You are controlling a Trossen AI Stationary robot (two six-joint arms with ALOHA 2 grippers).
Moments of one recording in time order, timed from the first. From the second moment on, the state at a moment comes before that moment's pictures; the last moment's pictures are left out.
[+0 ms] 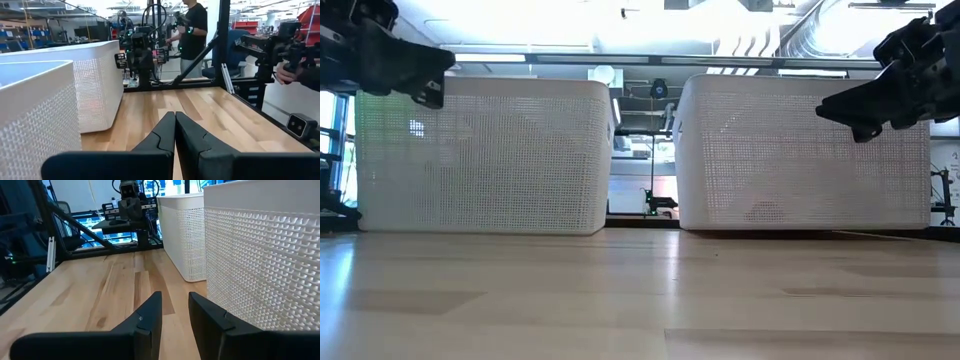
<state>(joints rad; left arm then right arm) -0.29 0.01 0.01 0.04 -0.22 0.06 0.08 0.14 0.01 0.05 0.21 0.10</state>
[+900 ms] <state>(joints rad) -0.24 0.03 0.01 0.05 -0.36 0.17 0.07 0.14 0.01 0.06 0.25 0.00</state>
